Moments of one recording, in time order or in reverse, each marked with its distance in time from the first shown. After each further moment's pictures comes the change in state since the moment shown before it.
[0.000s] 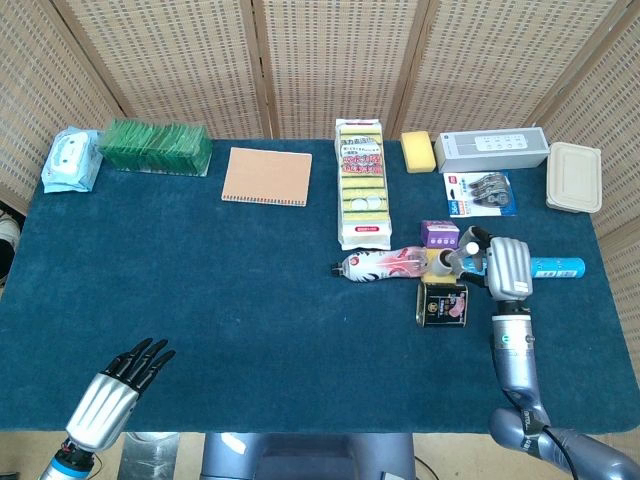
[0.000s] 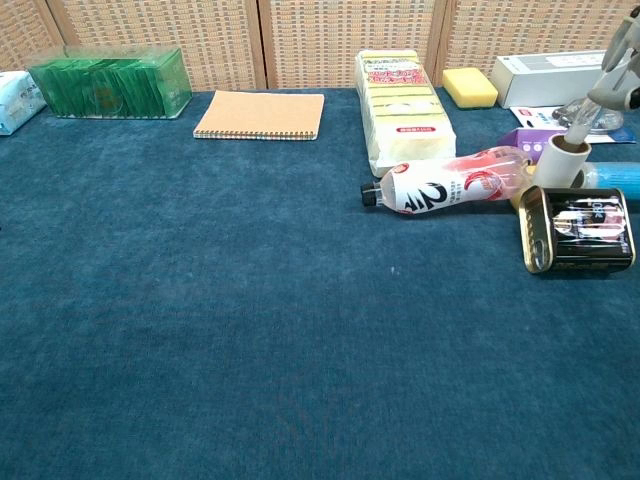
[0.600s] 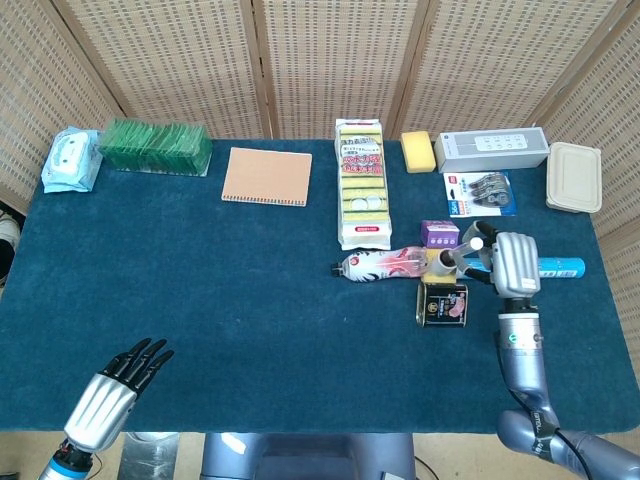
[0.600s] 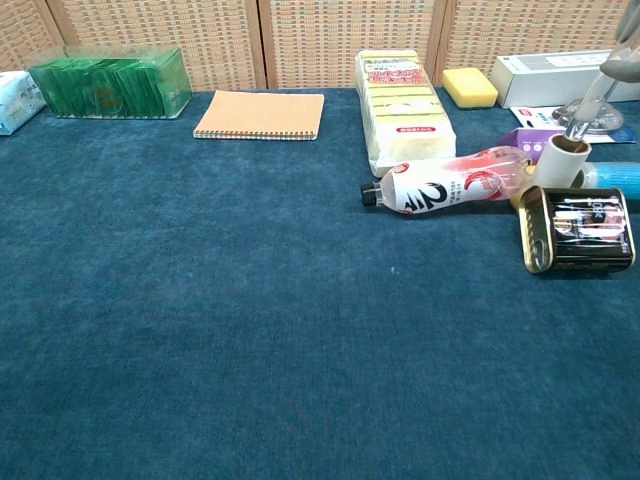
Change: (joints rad) left arm 0.002 0.003 0.000 -0.001 0.003 0.006 -0.004; right arm -0.004 0.072 0.014 -0.106 0.006 0.006 -0.035
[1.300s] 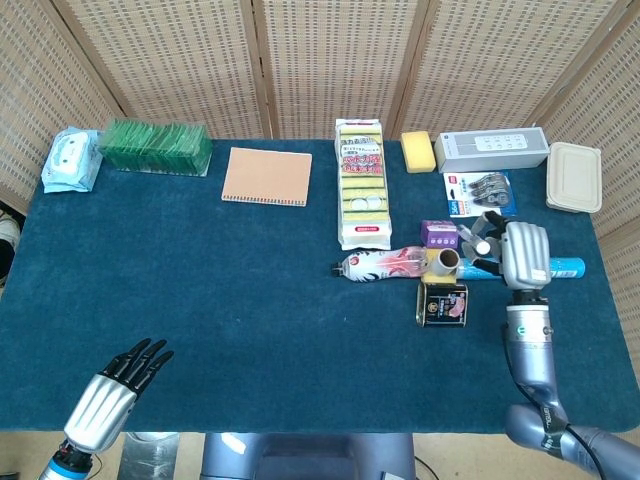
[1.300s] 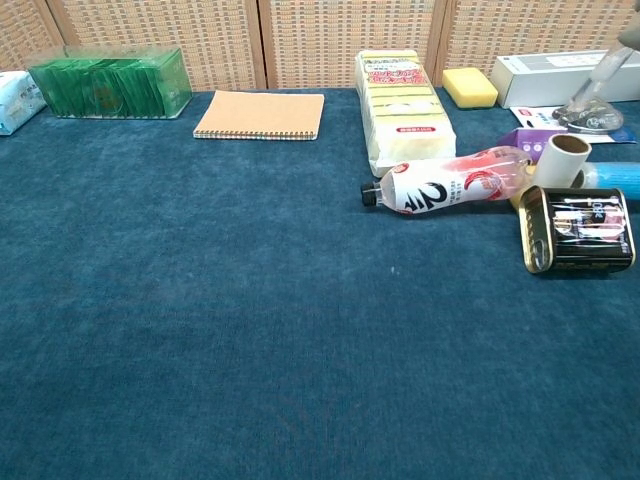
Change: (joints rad) left arm 0.002 0.000 0.000 -0.001 0.002 0.002 0.001; right arm 0.014 0.070 0.037 -0.070 0.057 -0.019 -0.043
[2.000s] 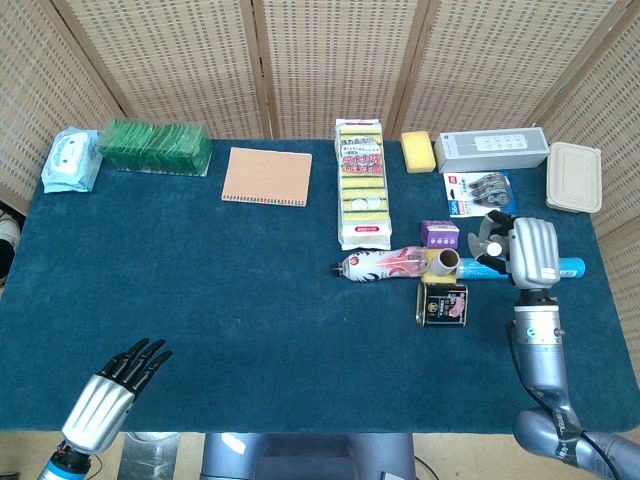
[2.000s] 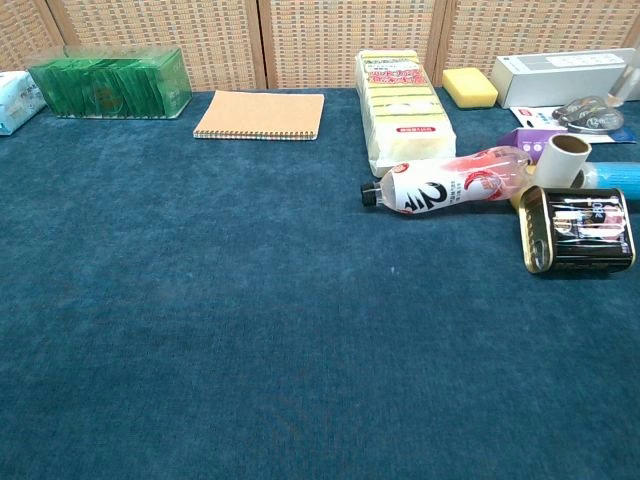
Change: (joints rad) left arm 0.004 0.003 -0.002 -0.001 0.005 0.011 -0.003; right arm -0.015 0.090 0.006 -0.135 -0.021 0.030 0.007
